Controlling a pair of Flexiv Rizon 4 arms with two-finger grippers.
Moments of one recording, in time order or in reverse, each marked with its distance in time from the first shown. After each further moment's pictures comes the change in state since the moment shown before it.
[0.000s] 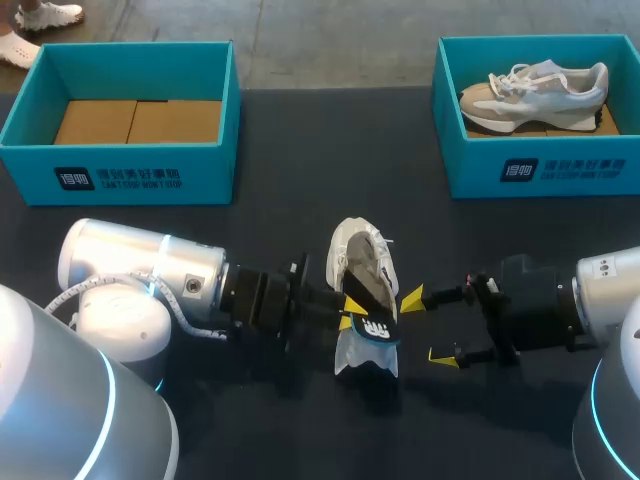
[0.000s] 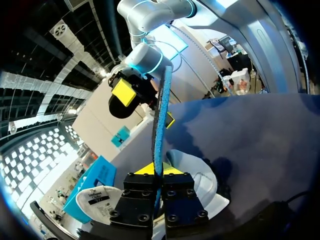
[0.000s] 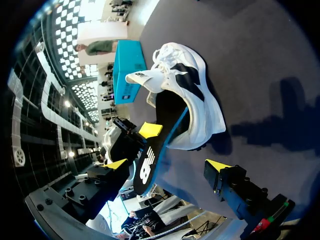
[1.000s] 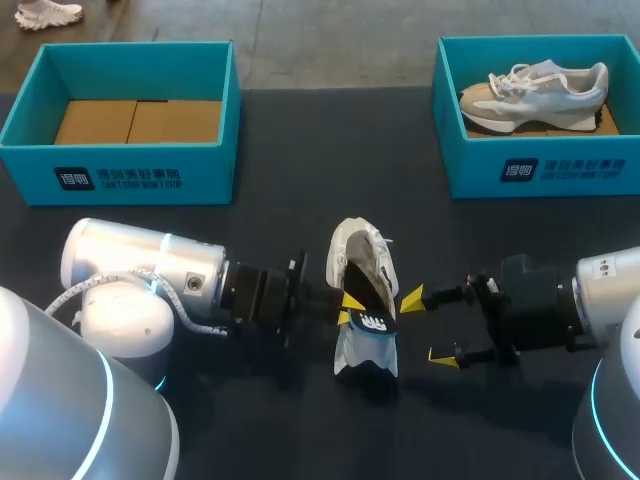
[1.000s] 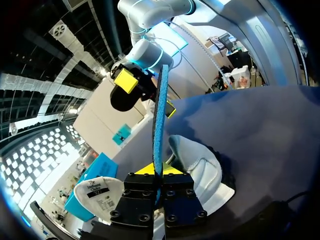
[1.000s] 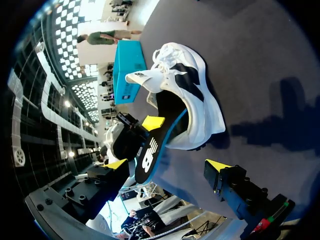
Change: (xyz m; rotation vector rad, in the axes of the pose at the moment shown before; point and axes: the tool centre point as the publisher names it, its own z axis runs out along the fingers) left arm -0.004 0.019 -0.001 -0.019 -0.010 0.018; right arm 0.000 0.000 0.000 0.000 0.000 0.000
